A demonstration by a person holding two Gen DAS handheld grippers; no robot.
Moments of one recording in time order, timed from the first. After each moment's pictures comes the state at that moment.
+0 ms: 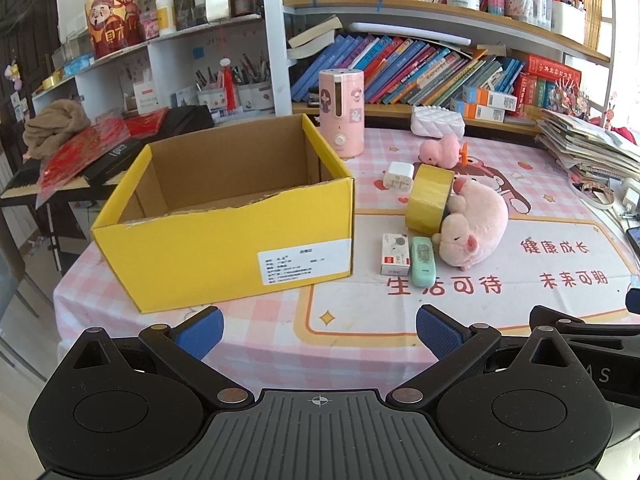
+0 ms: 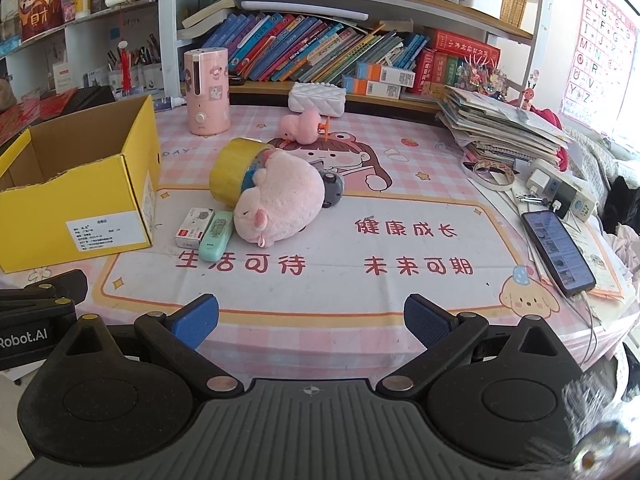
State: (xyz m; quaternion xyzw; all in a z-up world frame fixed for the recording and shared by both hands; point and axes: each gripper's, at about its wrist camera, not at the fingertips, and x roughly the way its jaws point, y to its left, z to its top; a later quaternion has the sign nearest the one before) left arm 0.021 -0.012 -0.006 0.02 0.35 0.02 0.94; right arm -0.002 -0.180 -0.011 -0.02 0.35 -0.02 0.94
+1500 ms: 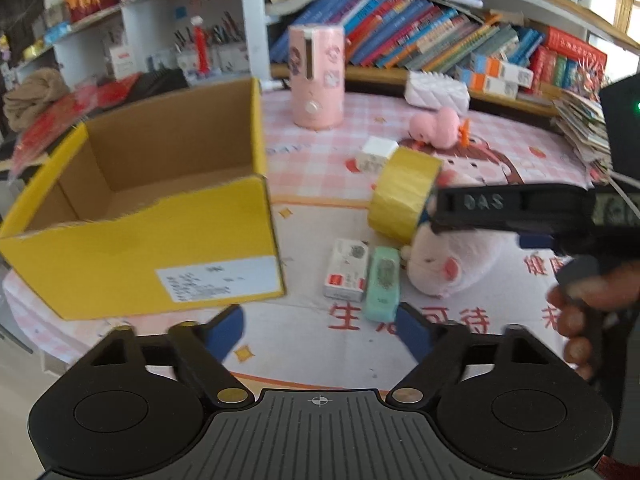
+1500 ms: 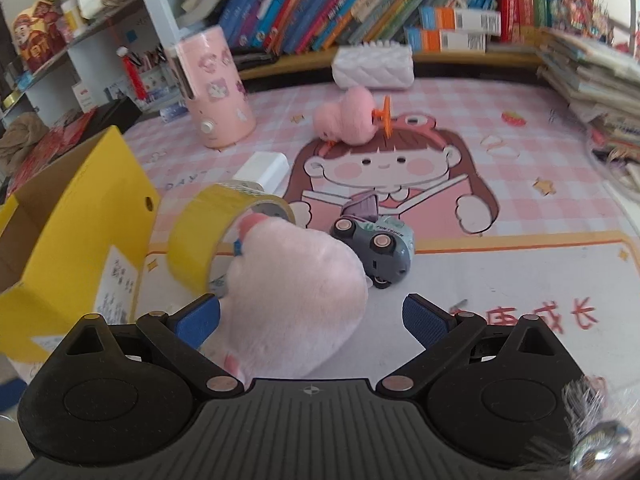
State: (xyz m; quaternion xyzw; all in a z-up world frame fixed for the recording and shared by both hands) left arm 0.106 -0.065 -0.035 -0.01 0.41 0.03 0.91; right arm 0.200 -0.231 -0.062 0.09 0.41 0.11 0.90
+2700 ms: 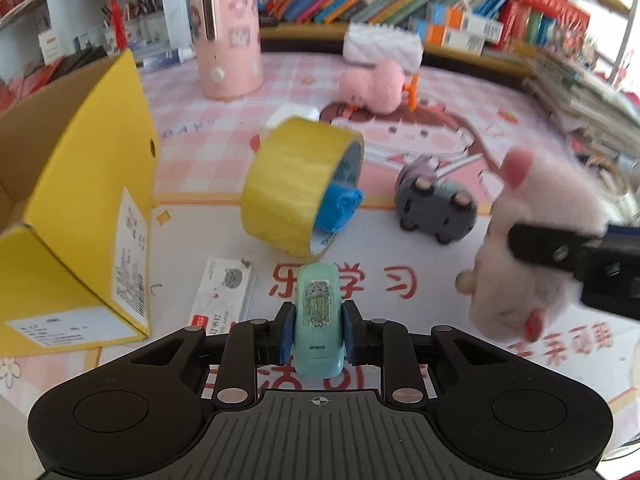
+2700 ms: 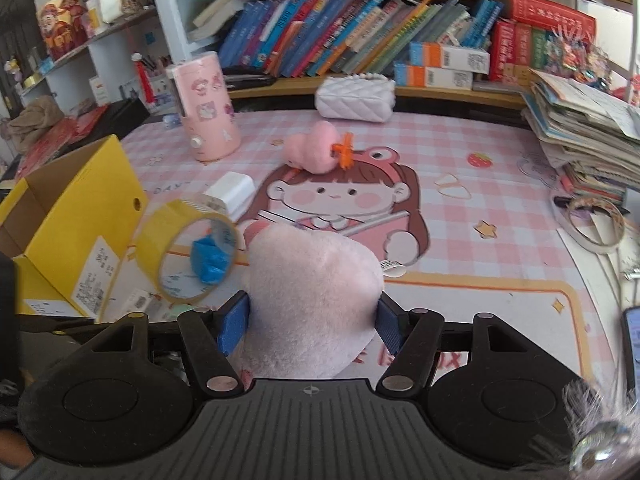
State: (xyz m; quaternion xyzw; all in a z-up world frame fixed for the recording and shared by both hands) left arm 0.177 -0.124 -0.065 -0.01 0.45 -0.02 0.89; right arm 0.174 -0.301 -0.030 0.03 0.39 0.12 0.91
